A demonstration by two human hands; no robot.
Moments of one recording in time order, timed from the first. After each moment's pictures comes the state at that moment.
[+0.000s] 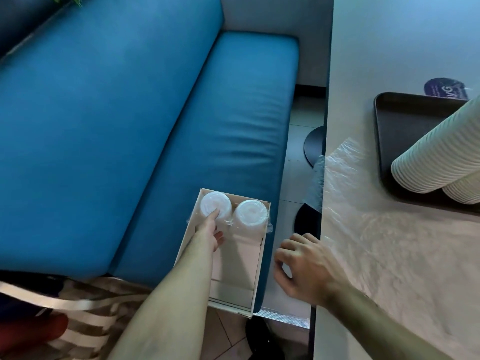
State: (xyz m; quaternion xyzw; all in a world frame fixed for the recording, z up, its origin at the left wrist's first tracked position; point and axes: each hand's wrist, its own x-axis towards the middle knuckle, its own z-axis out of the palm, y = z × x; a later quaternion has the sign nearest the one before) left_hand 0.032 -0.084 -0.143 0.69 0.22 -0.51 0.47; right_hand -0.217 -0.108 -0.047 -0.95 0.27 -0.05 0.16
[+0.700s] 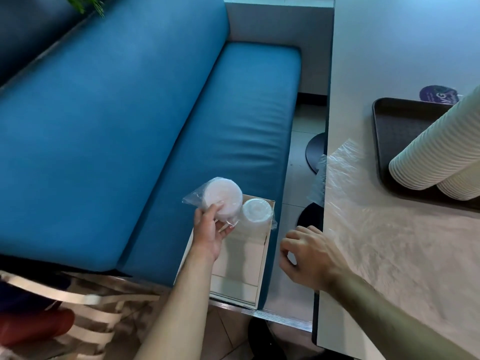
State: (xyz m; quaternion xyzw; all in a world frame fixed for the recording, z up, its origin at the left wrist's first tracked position) left_hand 0.014 -0.047 -0.088 0.58 0.06 -0.47 0.66; right_hand -0.218 -0.110 -0.055 -0.95 0.26 -0.06 0.13
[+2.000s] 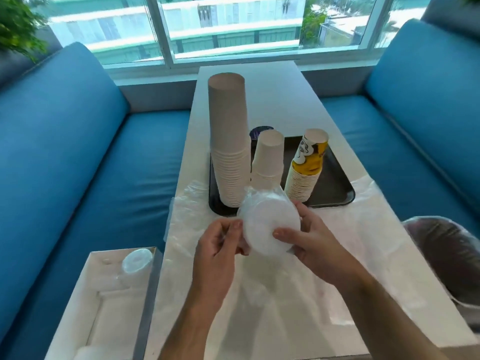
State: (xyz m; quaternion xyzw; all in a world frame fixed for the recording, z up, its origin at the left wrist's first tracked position) left_hand -0.338 -0.111 0.094 0.58 -0.40 -0.40 0.58; right_hand -0.512 -0.184 0.091 -0.44 0.37 -0.34 0.74
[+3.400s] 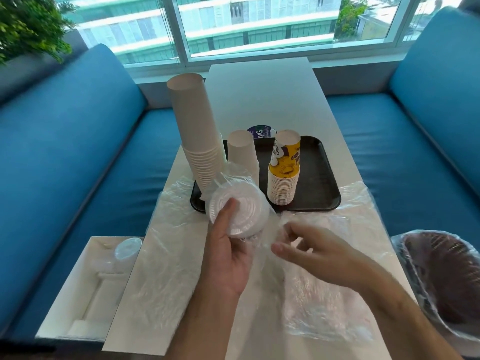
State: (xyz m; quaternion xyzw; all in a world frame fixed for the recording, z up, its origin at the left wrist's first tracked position) left_hand -0.449 -0.159 0.110 0.36 -0.01 -0.56 0.74; right_hand -0.619 -0.210 0.112 -0.75 0.40 -0.11 0.51
